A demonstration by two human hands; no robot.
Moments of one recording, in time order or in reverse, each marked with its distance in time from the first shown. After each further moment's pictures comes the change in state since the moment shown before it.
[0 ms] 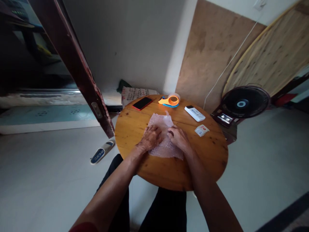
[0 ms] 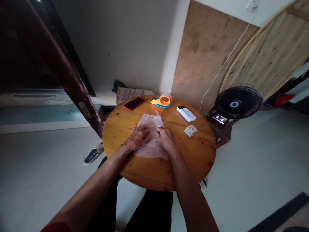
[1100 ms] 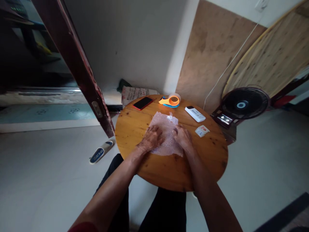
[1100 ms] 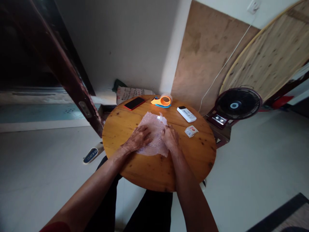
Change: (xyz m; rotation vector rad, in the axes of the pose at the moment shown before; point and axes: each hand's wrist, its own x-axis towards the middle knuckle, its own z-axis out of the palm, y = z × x) left_hand 0.000 0.000 0.000 -0.012 -0.007 0.020; right_hand 0.002 0.003 -0.007 -0.137 -0.032 0.275
